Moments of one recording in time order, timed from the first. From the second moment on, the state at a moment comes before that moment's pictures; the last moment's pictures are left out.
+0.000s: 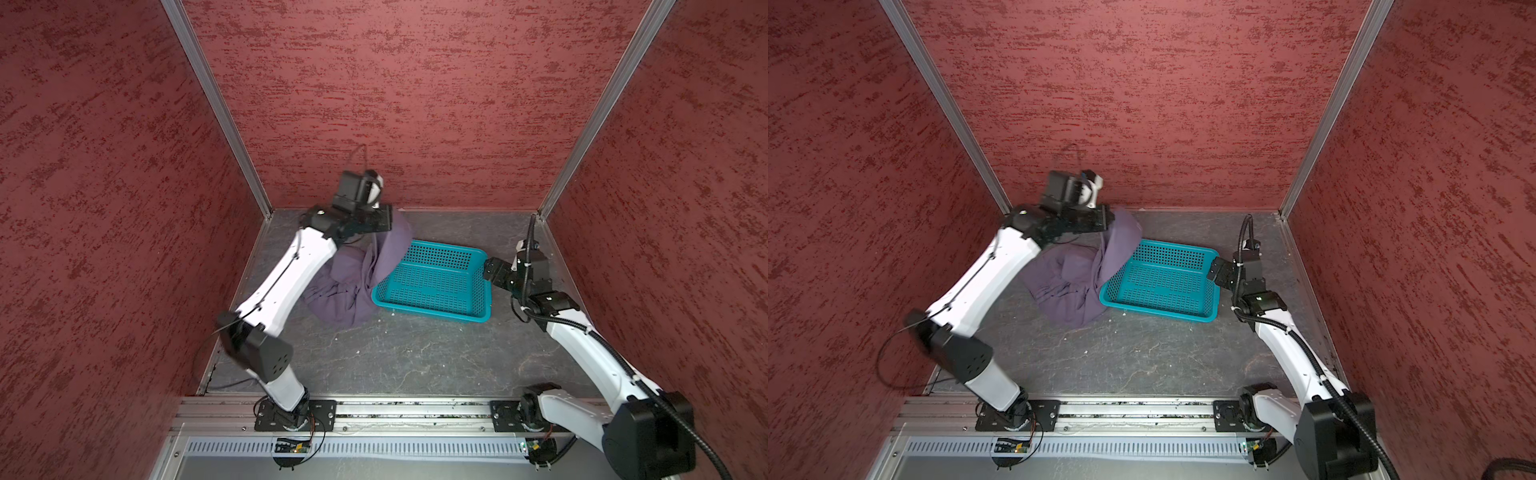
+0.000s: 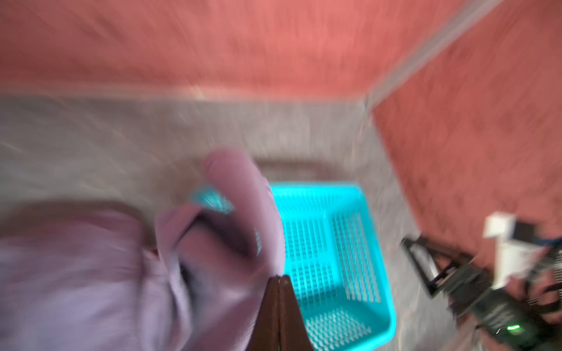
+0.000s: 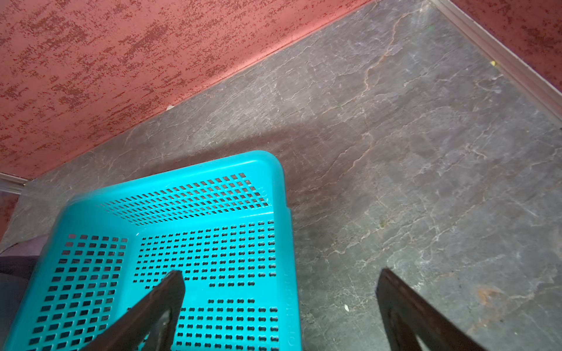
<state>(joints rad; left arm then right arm) -0.41 1.53 1.79 -0.80 0.11 -0.43 0.19 1.11 0.77 -0.28 0.10 0.52</state>
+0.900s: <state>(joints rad) -0.41 1.55 1.28 -0.66 0.27 -0.53 0.61 1.35 0.94 -0.20 0.12 0.38</state>
